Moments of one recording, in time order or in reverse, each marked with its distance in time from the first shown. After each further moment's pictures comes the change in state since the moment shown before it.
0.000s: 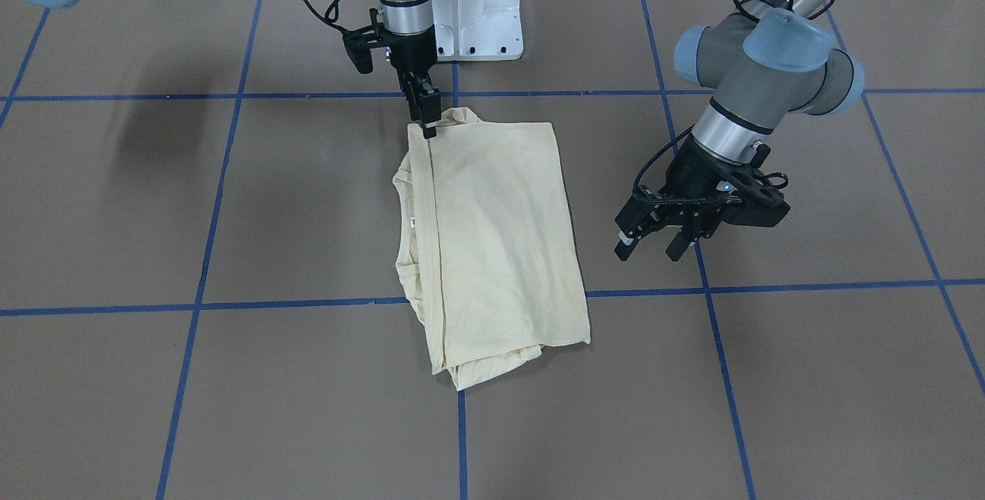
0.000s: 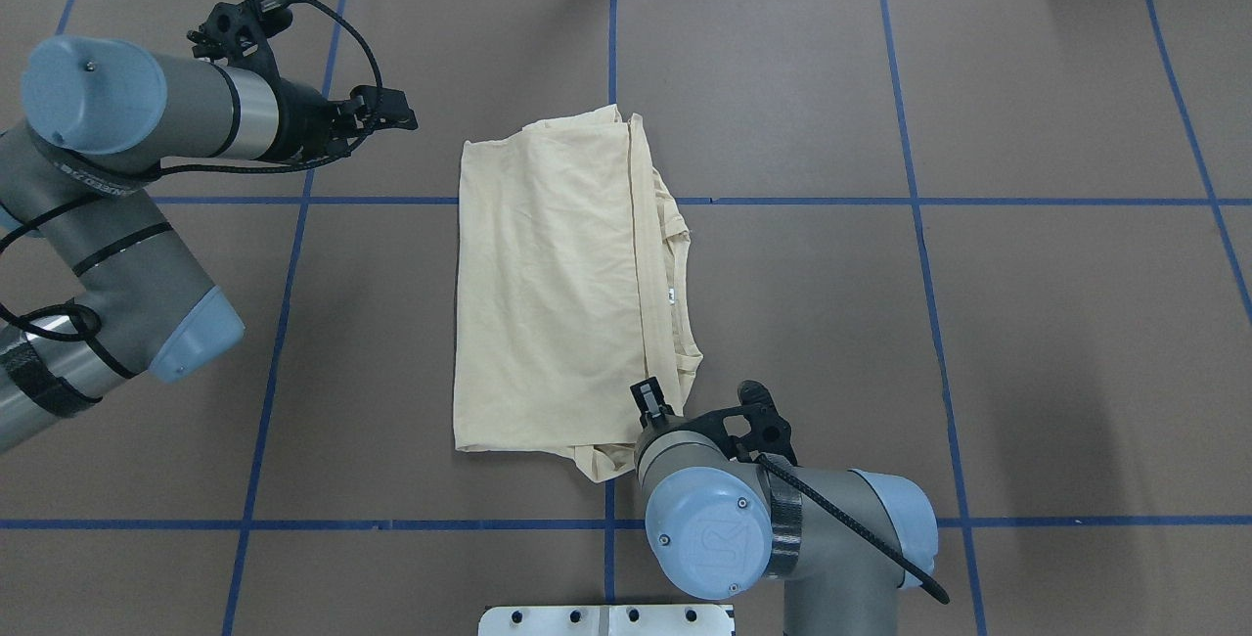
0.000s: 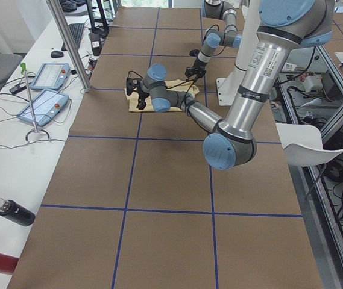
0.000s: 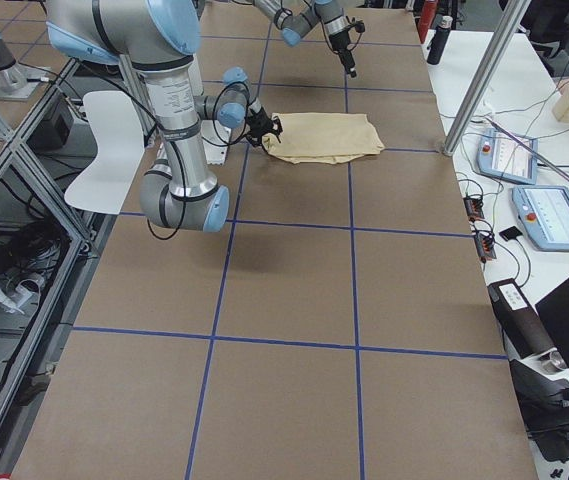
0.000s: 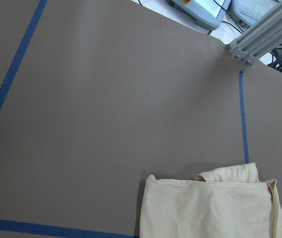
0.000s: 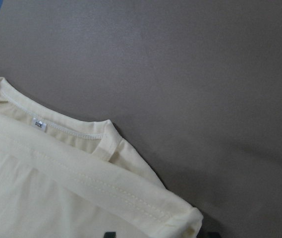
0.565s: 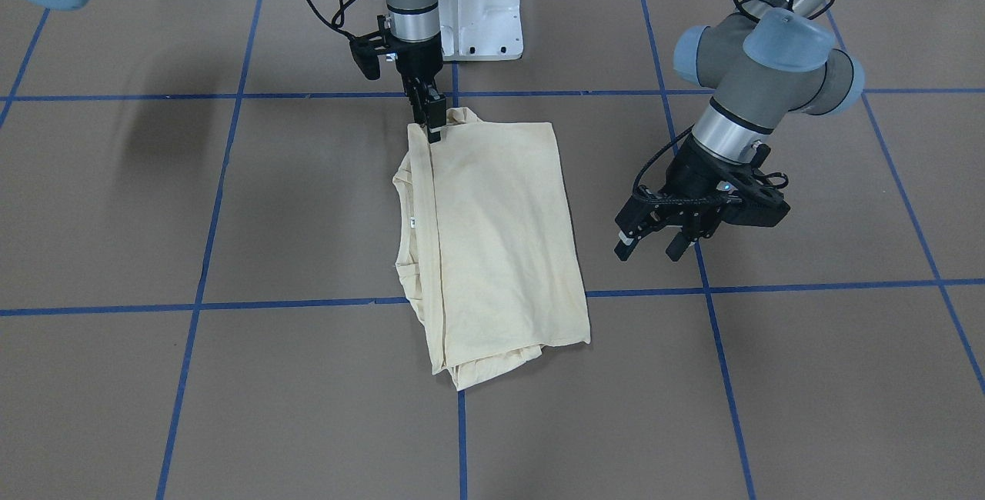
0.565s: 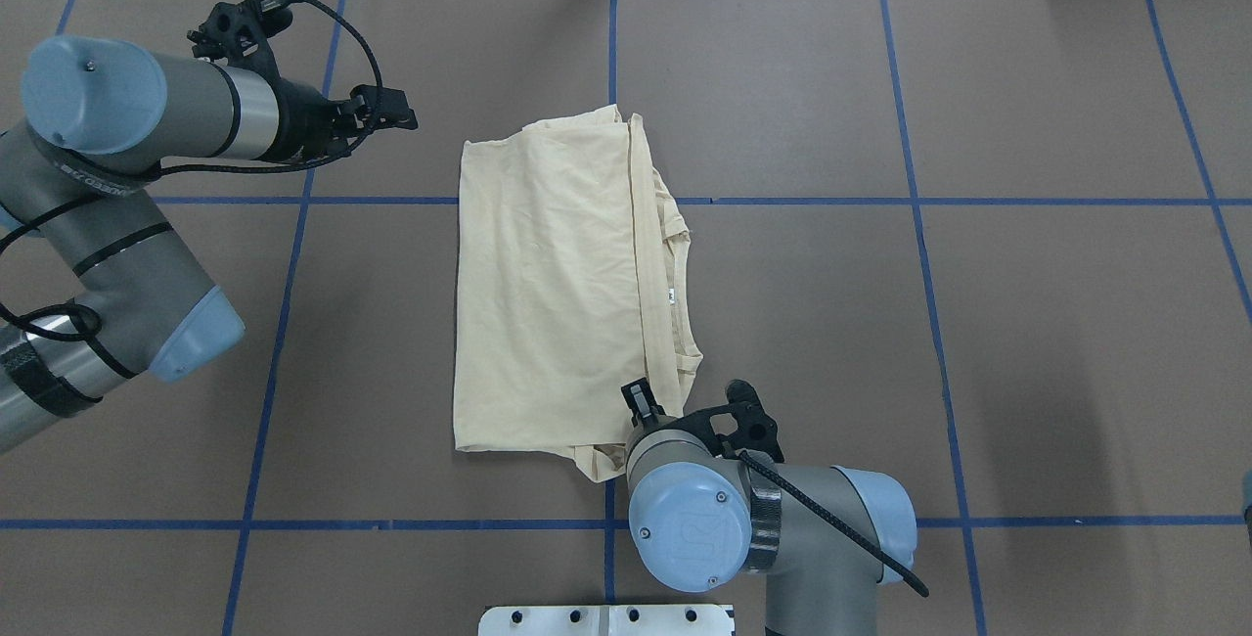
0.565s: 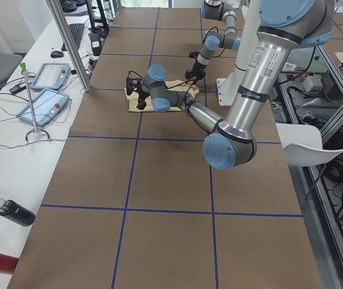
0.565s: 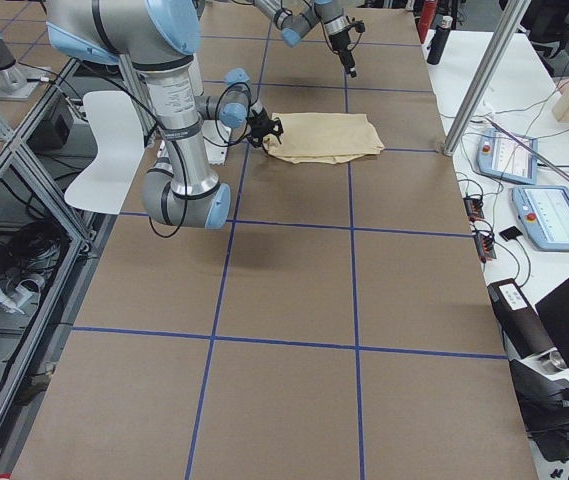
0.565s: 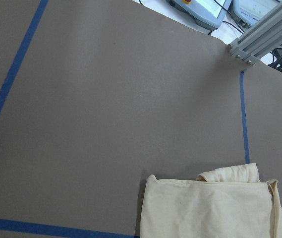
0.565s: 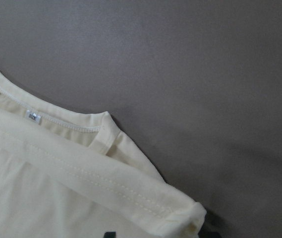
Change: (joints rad) left arm 0.000 -0.001 0.000 0.000 0.001 -0.002; right arm 0.002 0.028 -0.035 -0.013 0.016 -0.008
